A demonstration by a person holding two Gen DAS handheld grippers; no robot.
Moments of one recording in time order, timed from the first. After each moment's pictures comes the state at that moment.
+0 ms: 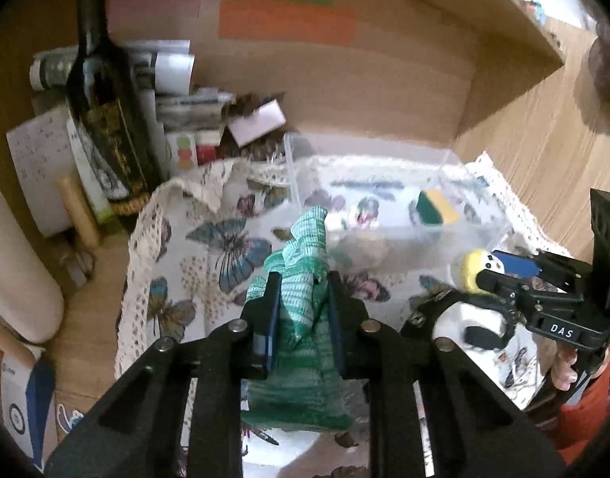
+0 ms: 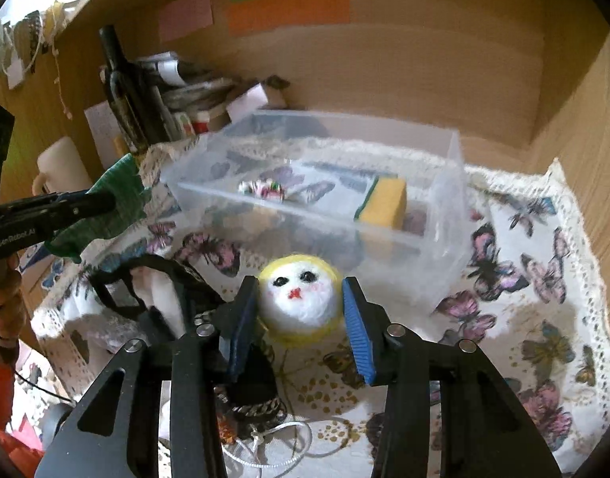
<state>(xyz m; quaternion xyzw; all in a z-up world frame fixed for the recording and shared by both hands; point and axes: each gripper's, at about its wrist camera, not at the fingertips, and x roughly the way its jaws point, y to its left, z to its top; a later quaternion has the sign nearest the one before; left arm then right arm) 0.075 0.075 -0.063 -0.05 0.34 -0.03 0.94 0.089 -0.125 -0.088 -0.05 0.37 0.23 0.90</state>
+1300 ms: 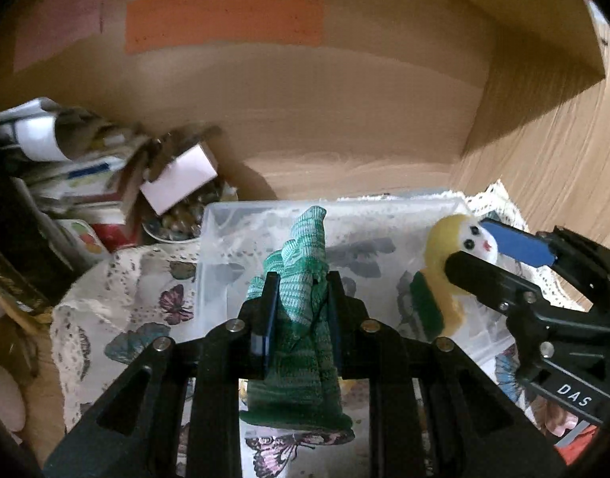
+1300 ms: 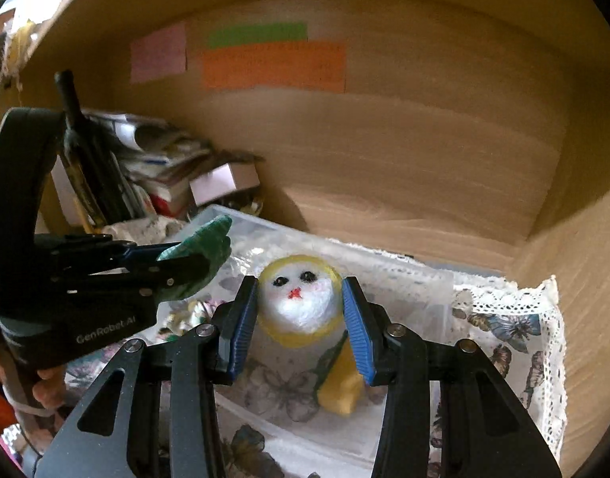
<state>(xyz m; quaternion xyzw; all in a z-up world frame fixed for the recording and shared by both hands) 0.213 0.024 -0.060 -0.04 0.37 -0.05 0.93 0.174 -0.100 -0.028 -0.09 0.30 0.21 0.93</state>
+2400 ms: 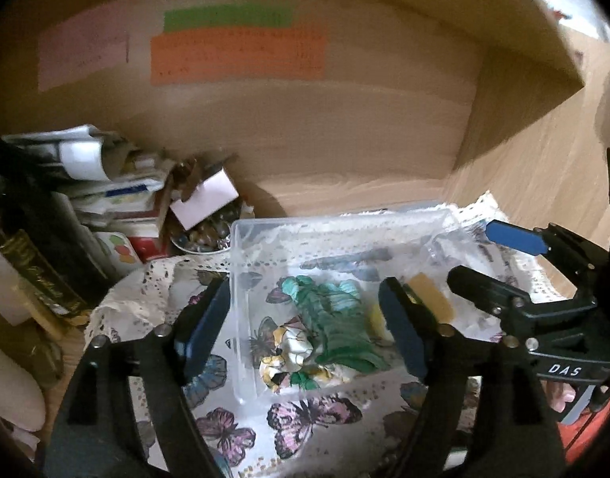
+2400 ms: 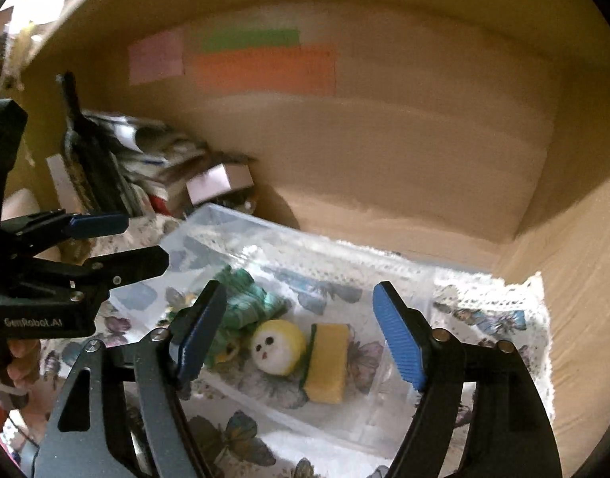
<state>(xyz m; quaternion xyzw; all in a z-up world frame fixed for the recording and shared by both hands) 0.173 0.036 -0.024 -0.04 0.33 -0.04 0.94 0.170 -0.105 -0.027 -0.10 0.31 0.20 0.92</state>
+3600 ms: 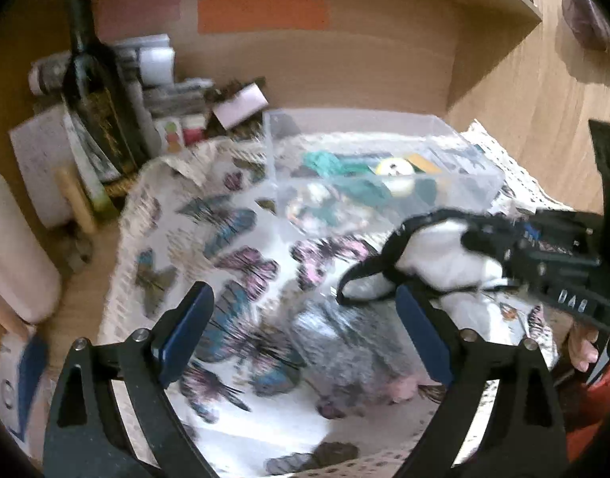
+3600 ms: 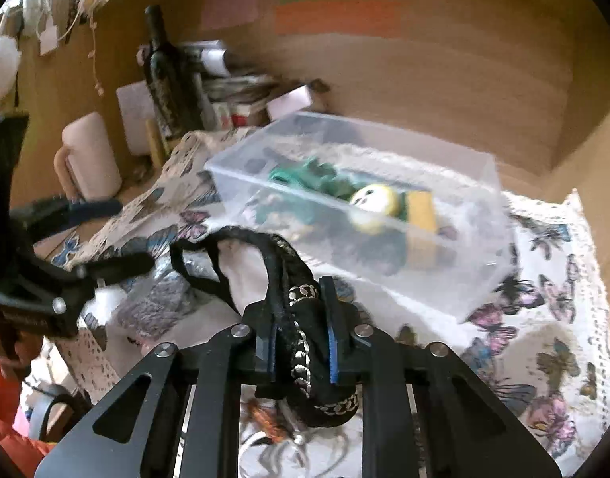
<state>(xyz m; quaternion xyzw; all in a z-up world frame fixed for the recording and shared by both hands) 0.056 0.035 -0.088 -0.01 0.37 -0.02 0.93 0.073 -0.100 -0.085 -0.10 0.35 0.27 0.89</state>
